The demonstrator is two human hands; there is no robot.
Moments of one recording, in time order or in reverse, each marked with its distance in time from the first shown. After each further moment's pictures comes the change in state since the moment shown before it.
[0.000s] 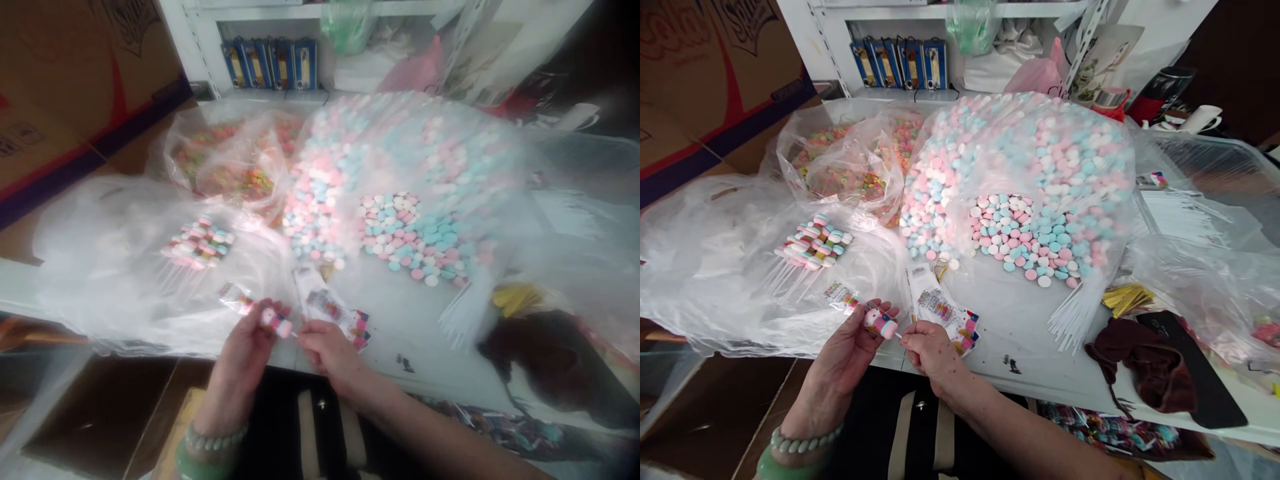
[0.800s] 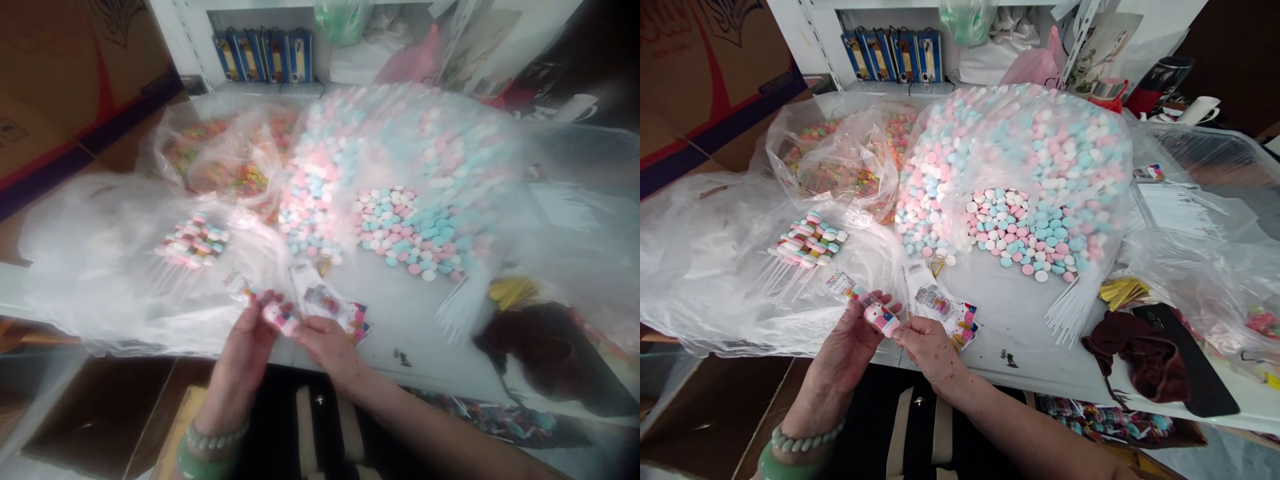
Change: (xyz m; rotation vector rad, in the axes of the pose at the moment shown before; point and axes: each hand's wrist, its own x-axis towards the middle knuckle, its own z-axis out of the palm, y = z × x) left_hand -0.003 -0.005 0.007 0.003 -0.088 0.019; right_hand -0.006 -0.009 0.002 -0.074 -0.011 -0.099
